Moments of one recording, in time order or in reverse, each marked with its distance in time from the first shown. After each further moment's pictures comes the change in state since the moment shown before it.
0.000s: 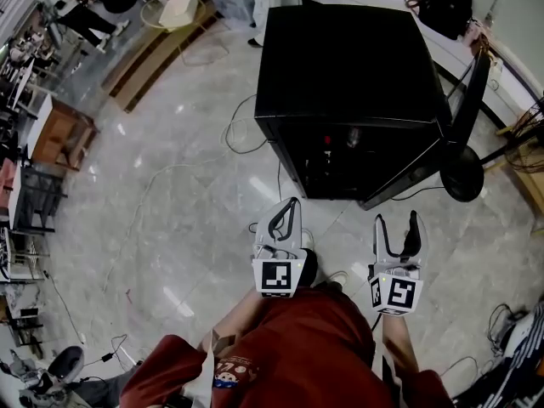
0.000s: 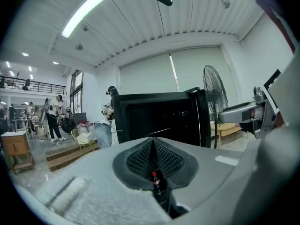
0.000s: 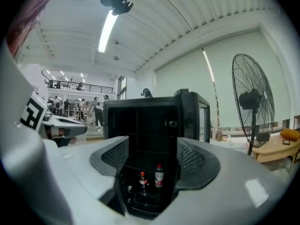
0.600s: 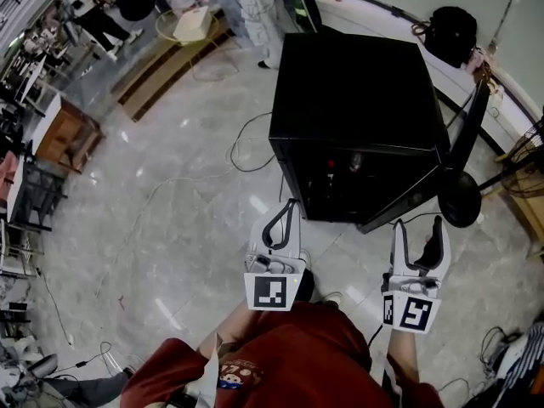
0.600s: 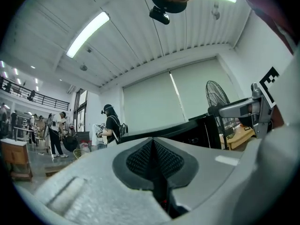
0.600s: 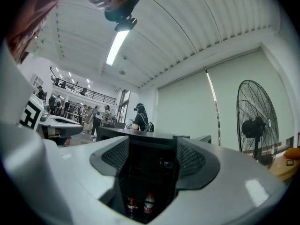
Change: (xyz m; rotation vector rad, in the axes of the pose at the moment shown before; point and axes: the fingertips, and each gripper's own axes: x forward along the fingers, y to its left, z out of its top) left arm -0.011 0.024 0.096 0.054 -0.210 0.051; right arm -0.001 -0.010 0.109 -0.102 -0.215 -0.010
